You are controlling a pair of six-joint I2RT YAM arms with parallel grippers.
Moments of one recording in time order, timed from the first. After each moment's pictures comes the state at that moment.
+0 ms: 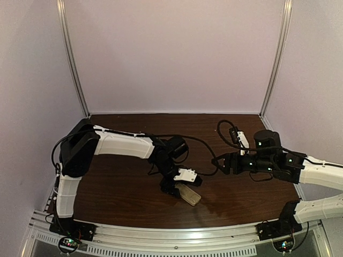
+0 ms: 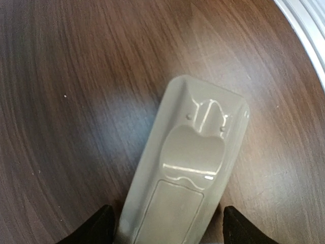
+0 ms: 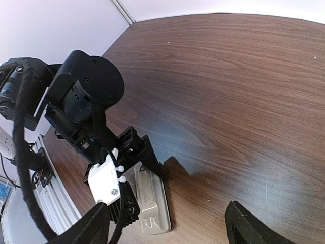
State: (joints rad) left arm -1.00 2.15 1.55 -0.67 0.41 0.93; right arm 0.77 0.96 0.60 -0.12 -0.12 0.48
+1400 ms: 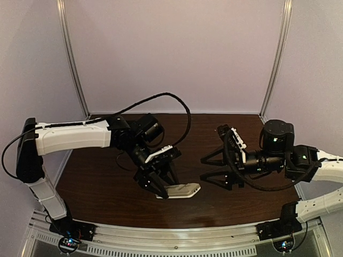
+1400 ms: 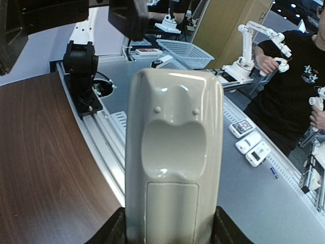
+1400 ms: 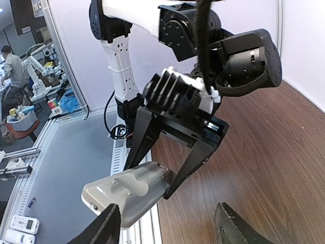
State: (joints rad) left arm -0.97 1.70 1.37 -0.80 1.19 0.79; right arm 1.09 0.93 0.81 -0.10 -0.37 0.11
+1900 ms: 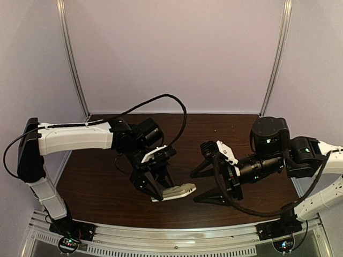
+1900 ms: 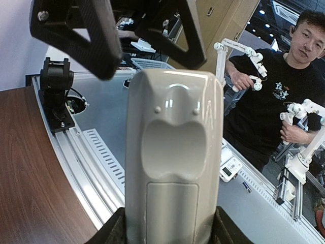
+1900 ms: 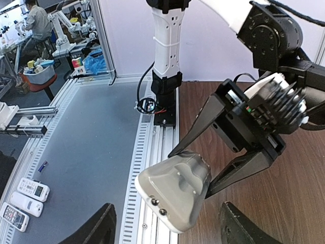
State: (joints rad) left arm -0.97 1.72 1.35 -0.87 1.37 0.83; right arm 1.29 1.04 1.04 -0.35 -0.34 -0.04
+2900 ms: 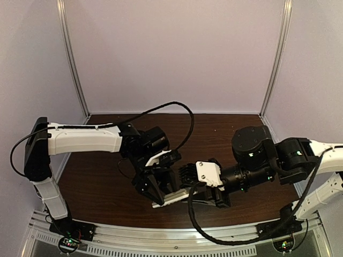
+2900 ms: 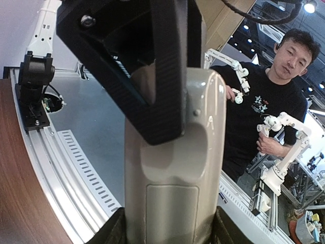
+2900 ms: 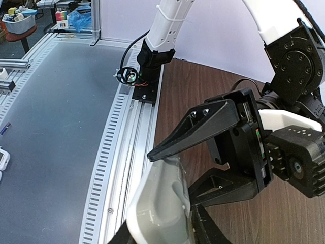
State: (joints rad) left arm -1.00 1.79 1.37 -0.95 1.47 0.84; right arm 1.43 1.19 1.16 -0.48 -0.10 -0.26
